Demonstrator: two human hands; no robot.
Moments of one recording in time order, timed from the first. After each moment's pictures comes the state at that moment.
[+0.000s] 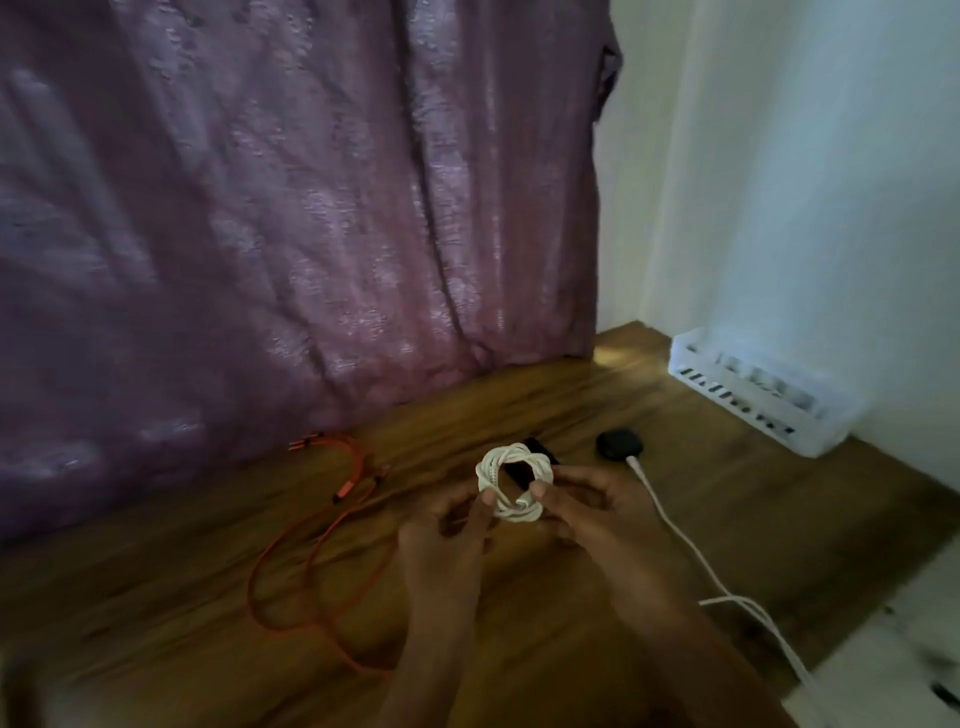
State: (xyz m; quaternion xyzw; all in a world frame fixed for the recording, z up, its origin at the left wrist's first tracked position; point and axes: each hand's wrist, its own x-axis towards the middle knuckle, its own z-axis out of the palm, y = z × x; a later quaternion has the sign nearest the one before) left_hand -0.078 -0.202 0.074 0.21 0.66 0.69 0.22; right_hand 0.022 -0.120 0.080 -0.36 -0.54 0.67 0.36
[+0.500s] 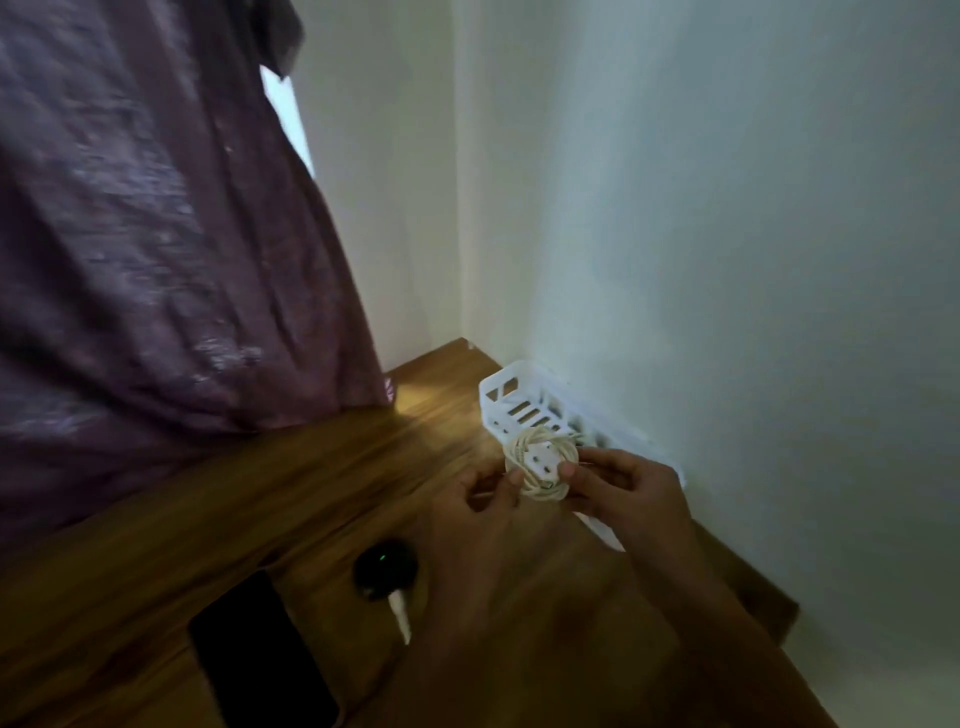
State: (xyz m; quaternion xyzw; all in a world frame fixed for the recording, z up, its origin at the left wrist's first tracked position) left_hand 0.040 0.130 0.060 0.27 0.68 0.58 0.35; right_hand 0.164 0.186 0.072 -0.47 -0.52 0.58 0.41
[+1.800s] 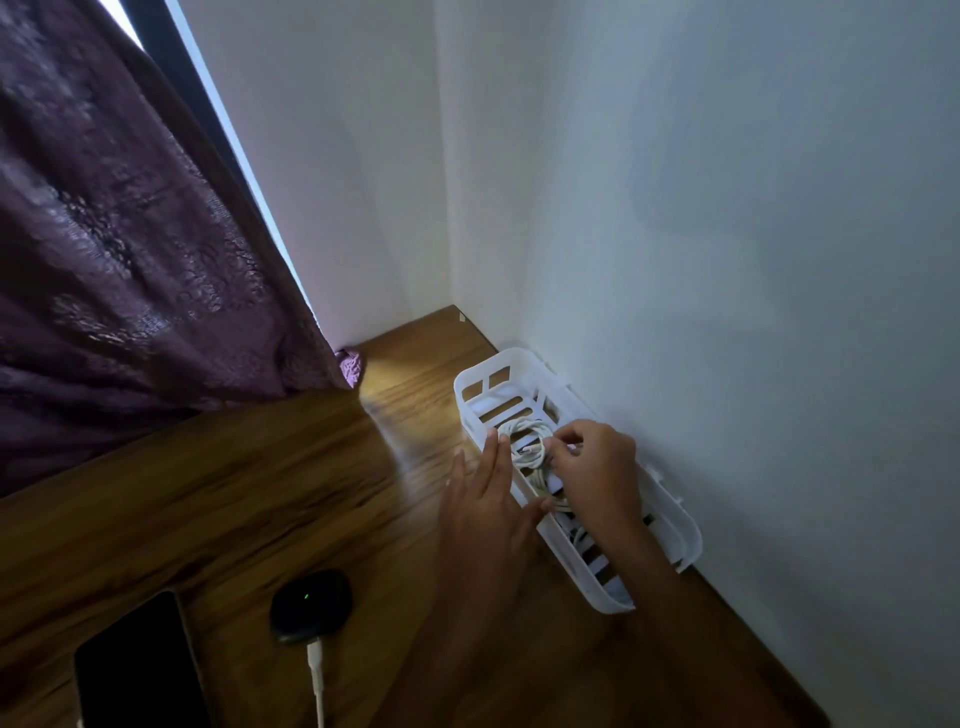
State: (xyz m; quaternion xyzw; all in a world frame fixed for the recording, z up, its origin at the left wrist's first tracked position) left_hand 0.056 0.219 -0.011 0.50 0.81 0.25 0.19; right_hand 0.132 0.315 0.001 -0.56 -0.73 0.30 0.25
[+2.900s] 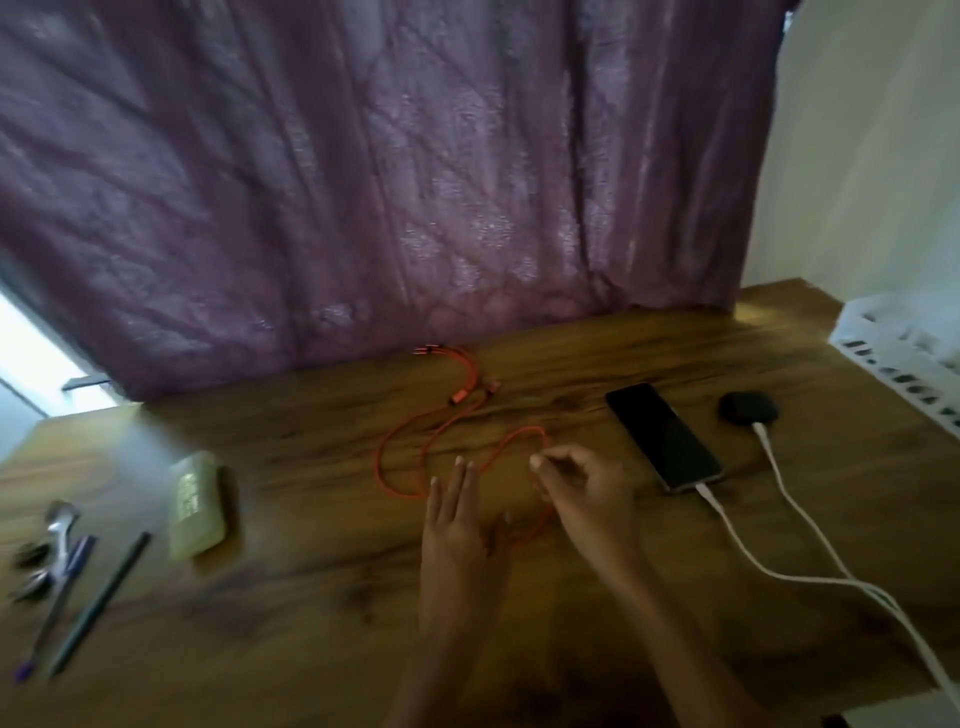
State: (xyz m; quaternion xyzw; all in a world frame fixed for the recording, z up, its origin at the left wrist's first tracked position) left_hand -0.087 -0.289 0.003 0.31 0.87 0.39 -0.02; right_hand -0.032 -0.166 0.021 -0.30 -0.74 0.54 0.28
